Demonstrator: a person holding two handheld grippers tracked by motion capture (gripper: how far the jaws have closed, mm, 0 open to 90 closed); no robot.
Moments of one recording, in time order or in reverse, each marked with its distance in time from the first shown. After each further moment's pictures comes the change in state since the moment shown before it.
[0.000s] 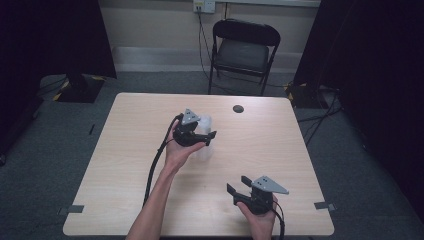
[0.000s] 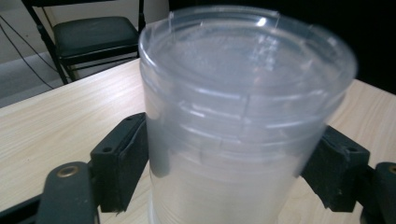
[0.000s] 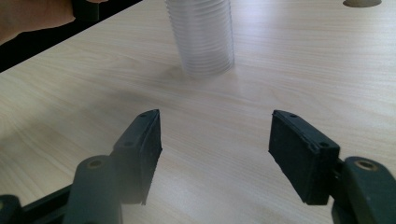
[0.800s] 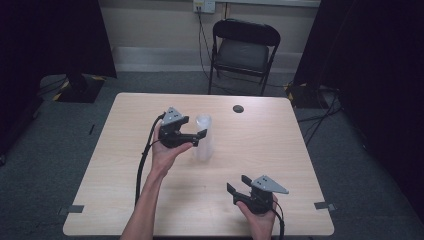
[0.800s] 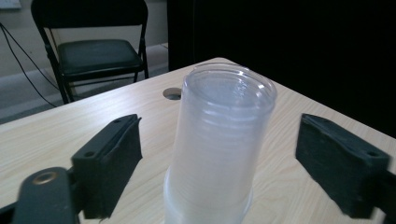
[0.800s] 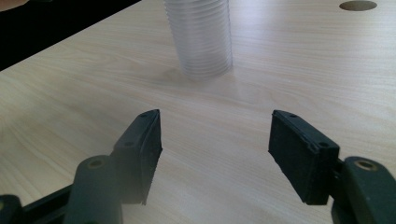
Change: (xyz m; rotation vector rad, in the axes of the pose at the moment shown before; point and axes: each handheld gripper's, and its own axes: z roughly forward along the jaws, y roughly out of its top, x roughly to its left) left arm 0.006 0.009 -0.045 -0.087 -0.004 -0.035; right arm 0.002 0.003 -0.001 0.001 -0.011 -0.008
